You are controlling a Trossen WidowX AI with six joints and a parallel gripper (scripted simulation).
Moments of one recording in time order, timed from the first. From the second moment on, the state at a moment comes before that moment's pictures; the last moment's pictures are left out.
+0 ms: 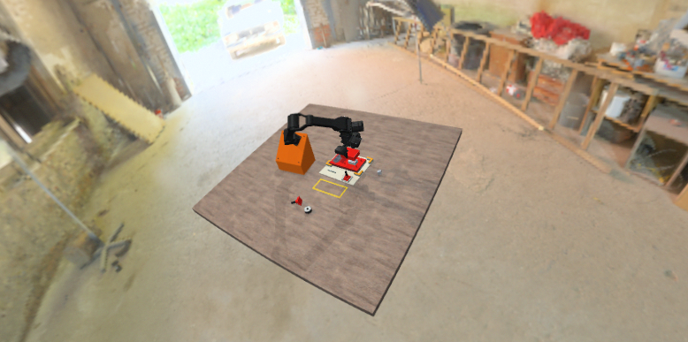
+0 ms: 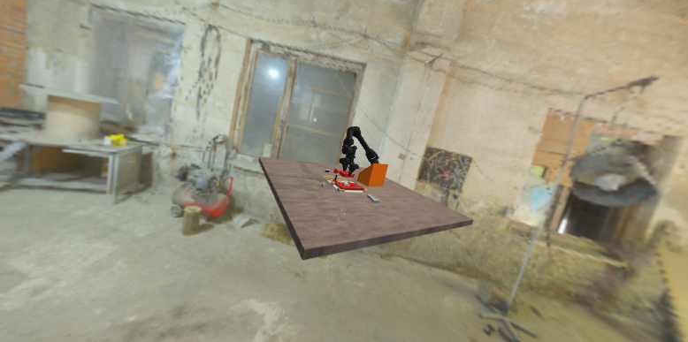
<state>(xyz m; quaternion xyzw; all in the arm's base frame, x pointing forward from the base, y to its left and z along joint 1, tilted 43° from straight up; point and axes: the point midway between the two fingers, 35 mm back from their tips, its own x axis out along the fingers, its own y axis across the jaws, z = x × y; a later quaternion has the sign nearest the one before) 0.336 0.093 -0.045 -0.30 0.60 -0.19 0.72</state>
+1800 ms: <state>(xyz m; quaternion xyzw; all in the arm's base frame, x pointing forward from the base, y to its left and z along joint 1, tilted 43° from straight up) 0.319 -0.060 0.090 -0.29 0.60 -0.20 0.72</state>
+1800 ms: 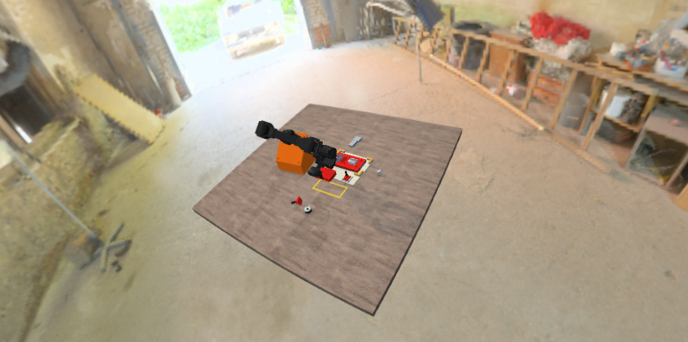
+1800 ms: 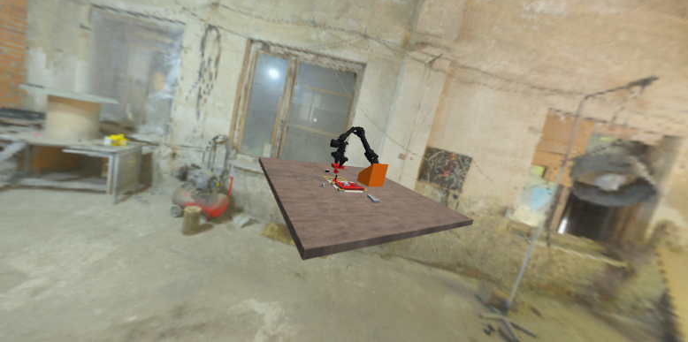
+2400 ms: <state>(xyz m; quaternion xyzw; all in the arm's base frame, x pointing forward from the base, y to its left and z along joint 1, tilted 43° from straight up) 0.322 -0.068 0.082 -0.30 0.59 -0.20 0.72</state>
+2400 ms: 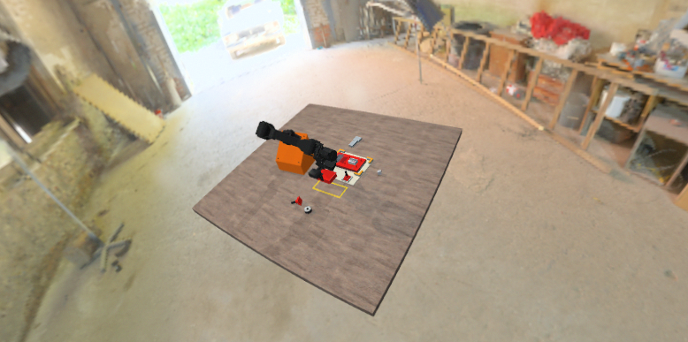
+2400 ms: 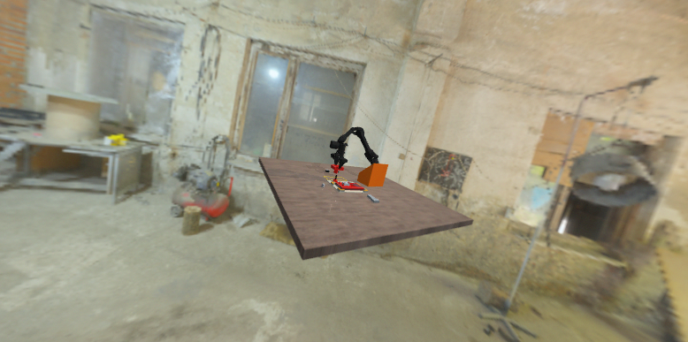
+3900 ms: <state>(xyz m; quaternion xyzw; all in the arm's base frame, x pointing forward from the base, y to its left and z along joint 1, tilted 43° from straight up) 0.330 -0.089 0.059 -0.30 0.59 -0.21 0.72</state>
